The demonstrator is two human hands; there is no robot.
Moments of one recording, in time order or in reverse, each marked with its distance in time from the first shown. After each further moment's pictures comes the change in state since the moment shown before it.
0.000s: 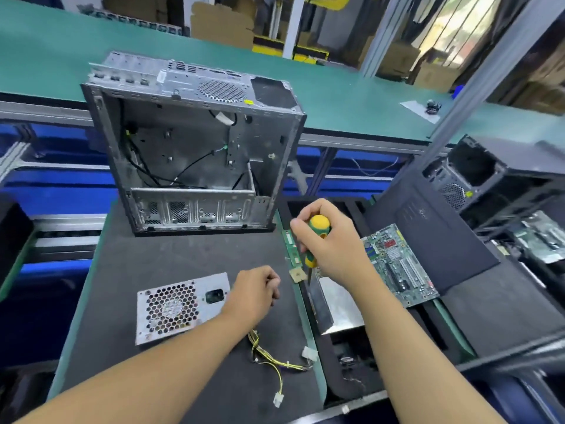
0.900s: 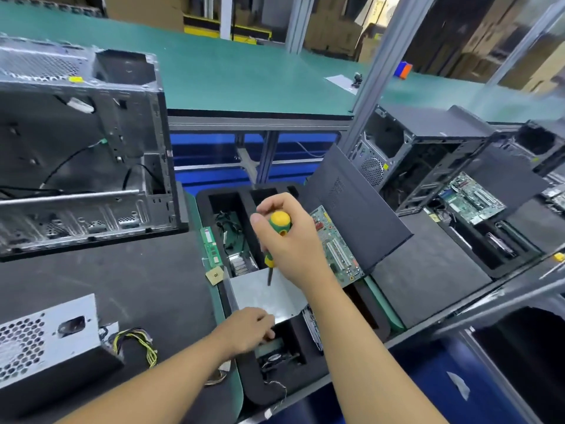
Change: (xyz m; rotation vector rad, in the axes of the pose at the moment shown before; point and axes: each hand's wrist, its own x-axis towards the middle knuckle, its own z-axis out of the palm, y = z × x) left_hand 0.017 0.040 0.169 0.135 -0.590 -0.110; right_hand -0.019 0.063 -0.118 0.112 0.176 0.036
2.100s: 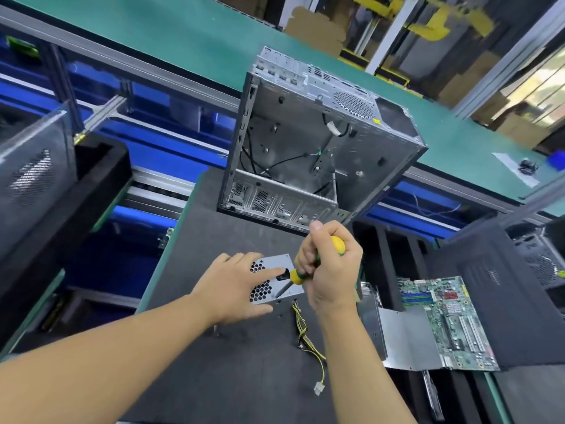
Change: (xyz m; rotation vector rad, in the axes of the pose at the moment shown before) left_hand -0.183 -0.206 -0.200 0.795 0.680 0.135; right_hand -0.034 -0.054 0.291 0.565 -0.176 0.080
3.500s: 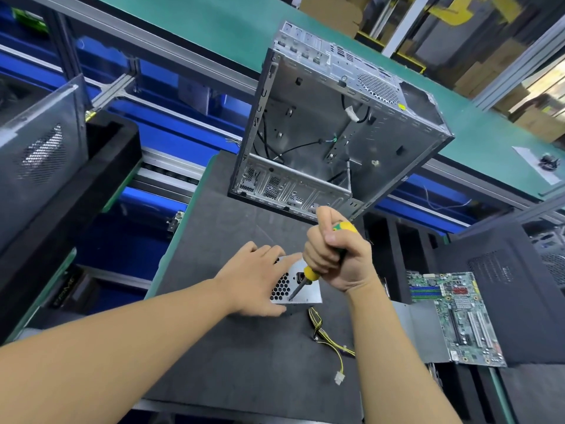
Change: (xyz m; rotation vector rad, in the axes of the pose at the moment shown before) left_hand 0.003 0.015 -0.007 0.004 0.010 0.139; right_hand 0.024 0.001 -0.016 0.290 -0.583 0.395
